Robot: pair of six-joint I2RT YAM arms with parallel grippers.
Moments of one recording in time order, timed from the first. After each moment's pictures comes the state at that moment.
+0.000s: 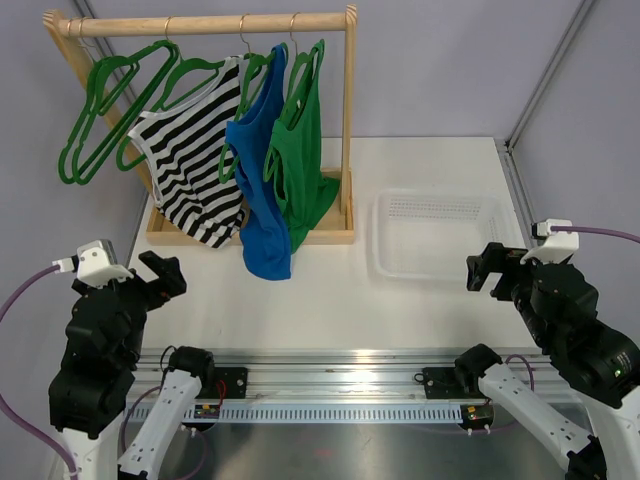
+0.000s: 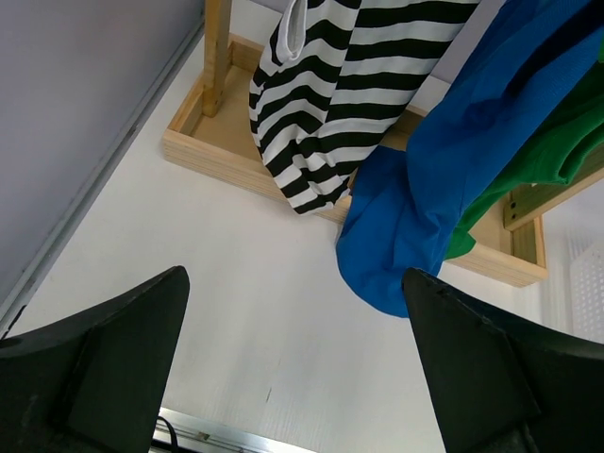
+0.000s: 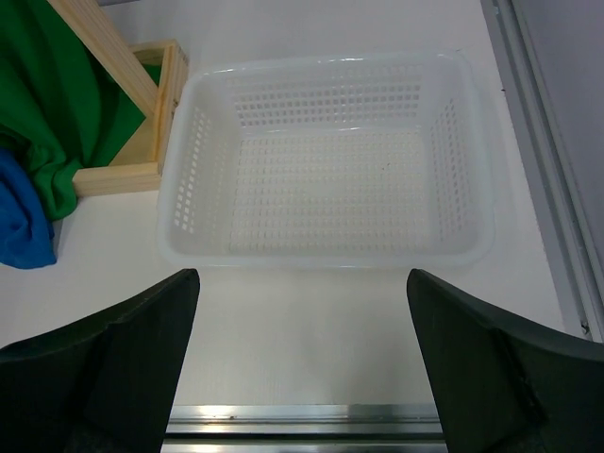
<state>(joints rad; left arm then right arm) -0.20 0.36 1.12 -1.02 -0.37 -0.36 0.54 0.51 1.20 -1.07 0.49 0.33</state>
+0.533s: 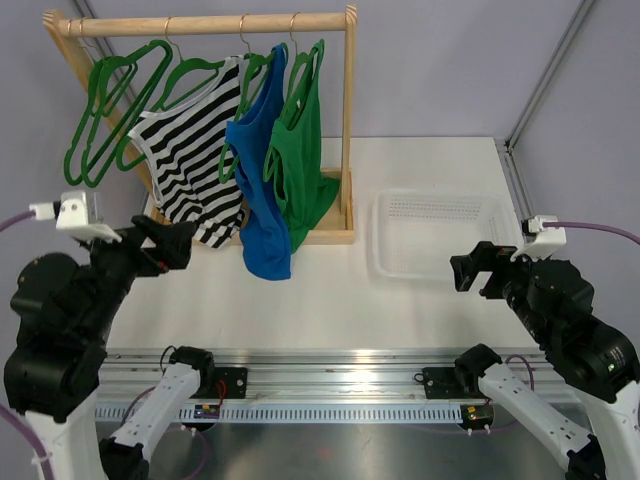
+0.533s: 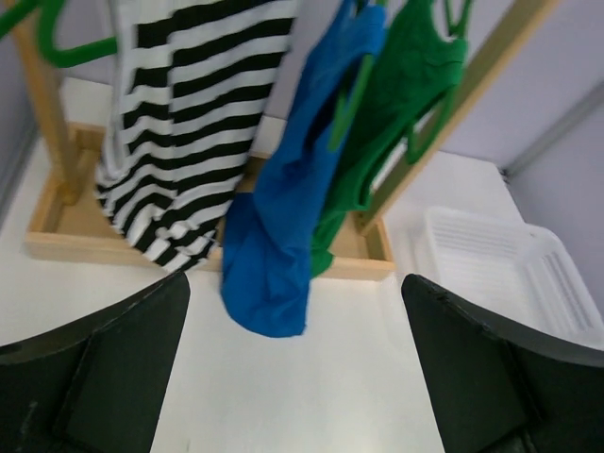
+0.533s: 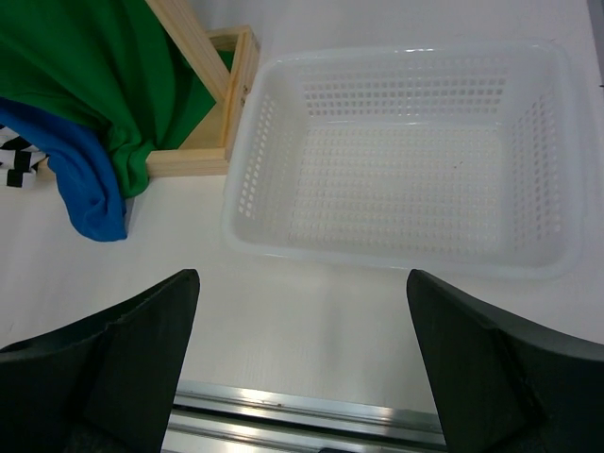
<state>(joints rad) -0.20 0.60 1.51 -1.01 -0.04 -0.34 0.54 0.52 1.18 -1.02 0.35 0.37</state>
